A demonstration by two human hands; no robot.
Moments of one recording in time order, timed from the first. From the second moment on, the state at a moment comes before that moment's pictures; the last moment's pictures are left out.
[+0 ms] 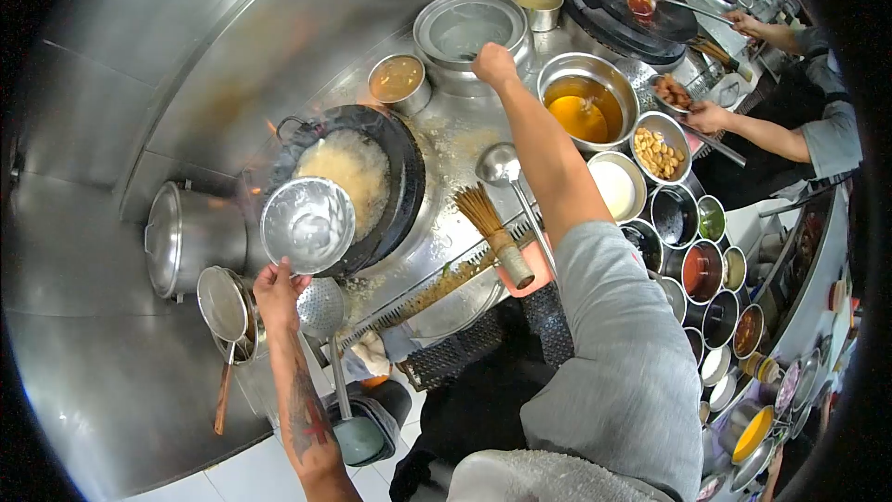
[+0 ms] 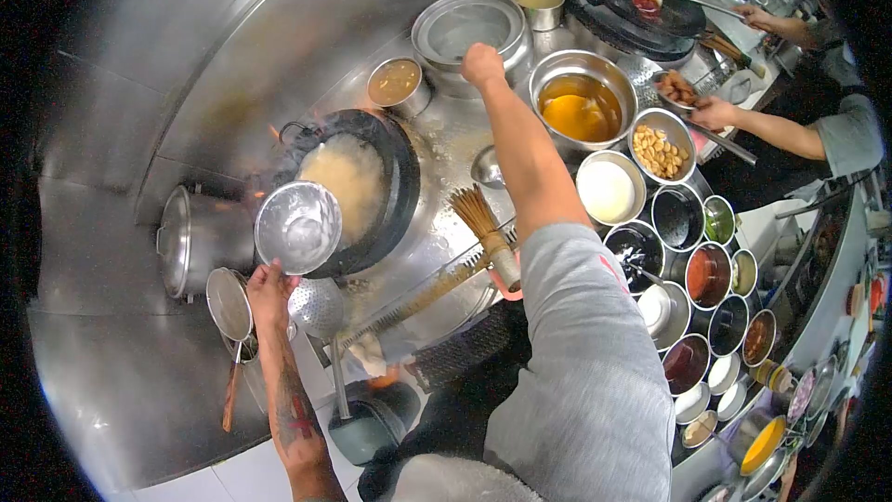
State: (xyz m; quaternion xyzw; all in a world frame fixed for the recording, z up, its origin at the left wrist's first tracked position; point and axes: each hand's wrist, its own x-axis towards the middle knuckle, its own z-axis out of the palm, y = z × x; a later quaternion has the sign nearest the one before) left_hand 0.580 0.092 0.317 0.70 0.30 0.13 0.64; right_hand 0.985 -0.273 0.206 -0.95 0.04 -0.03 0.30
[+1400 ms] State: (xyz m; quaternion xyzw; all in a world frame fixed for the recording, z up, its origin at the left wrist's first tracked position) left_hand -0.253 0.235 0.224 0.38 0.60 0.27 0.65; right_hand 0.177 0.305 0.138 -0.85 -0.29 0.18 0.41
